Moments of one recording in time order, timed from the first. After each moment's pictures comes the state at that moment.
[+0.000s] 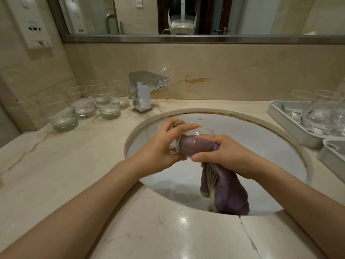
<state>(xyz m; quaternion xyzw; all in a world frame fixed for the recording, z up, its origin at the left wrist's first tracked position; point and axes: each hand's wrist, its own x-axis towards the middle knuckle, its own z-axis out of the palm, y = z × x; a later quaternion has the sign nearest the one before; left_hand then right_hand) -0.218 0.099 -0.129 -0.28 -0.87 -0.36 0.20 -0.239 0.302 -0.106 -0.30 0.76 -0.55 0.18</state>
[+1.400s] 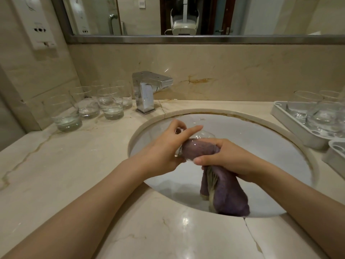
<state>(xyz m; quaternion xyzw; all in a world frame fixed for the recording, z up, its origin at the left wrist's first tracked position) -0.210 0.103 -0.119 -0.25 -0.93 -0.23 0.15 -0.236 0.298 -0.106 -0.26 0.75 -0.56 0.23</state>
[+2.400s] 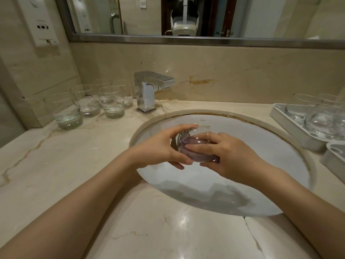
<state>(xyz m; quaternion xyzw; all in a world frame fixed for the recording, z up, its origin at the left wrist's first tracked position) -0.205 0.099 -0.098 -0.16 -0.80 -0.57 -0.08 -0.243 0.304 -0.117 -0.49 0.84 -0.14 -0.20</state>
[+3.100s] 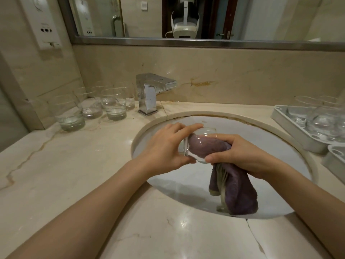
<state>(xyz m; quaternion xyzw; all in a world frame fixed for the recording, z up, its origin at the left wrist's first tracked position) -0.217 0.097 -0.125 -0.23 -0.92 -0.21 0.24 -0.241 0.308 -0.094 -0.28 0.76 -0.56 0.18</state>
